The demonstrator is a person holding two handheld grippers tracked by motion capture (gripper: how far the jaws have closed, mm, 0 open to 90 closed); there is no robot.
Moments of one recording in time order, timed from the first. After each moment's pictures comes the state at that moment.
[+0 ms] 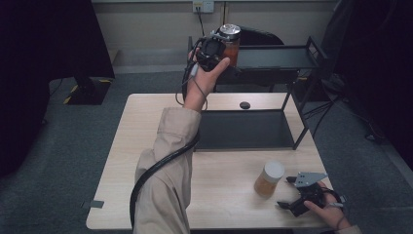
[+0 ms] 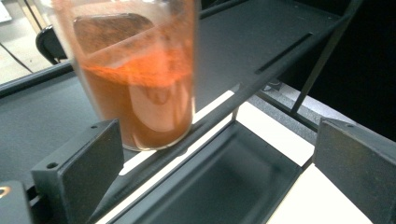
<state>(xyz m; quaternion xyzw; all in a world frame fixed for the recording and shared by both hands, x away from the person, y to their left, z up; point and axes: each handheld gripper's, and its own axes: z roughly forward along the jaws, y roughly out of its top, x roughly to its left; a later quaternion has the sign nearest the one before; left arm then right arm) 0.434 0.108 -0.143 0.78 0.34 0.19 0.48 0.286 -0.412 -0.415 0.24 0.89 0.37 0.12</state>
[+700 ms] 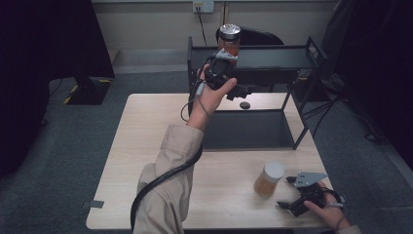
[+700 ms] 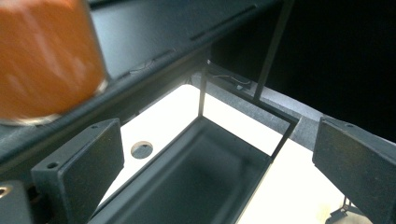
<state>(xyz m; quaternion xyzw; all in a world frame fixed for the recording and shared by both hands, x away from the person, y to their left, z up) 0.426 0.103 -0.190 0.79 0.29 0.15 0.51 0.286 -0.412 -0.415 0.24 0.89 0.37 0.12</state>
